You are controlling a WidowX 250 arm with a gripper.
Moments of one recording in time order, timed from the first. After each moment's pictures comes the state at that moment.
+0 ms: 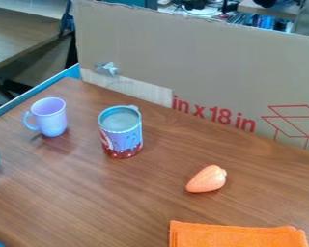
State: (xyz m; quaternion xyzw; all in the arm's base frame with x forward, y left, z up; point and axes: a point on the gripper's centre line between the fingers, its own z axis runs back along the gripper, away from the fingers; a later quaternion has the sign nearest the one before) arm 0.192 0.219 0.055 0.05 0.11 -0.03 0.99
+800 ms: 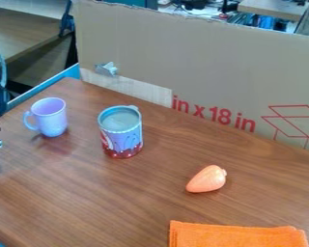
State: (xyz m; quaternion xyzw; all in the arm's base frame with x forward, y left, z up) arm 0.210 0.210 0.042 0.05 0.11 -0.03 0.99
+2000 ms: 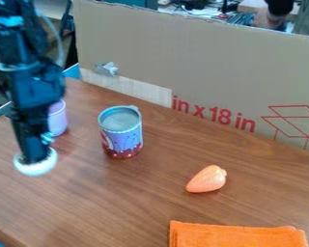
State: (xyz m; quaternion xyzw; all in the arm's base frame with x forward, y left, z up) arm 0.212 0.067 0.098 -0.05 0.03 -0.19 0.98
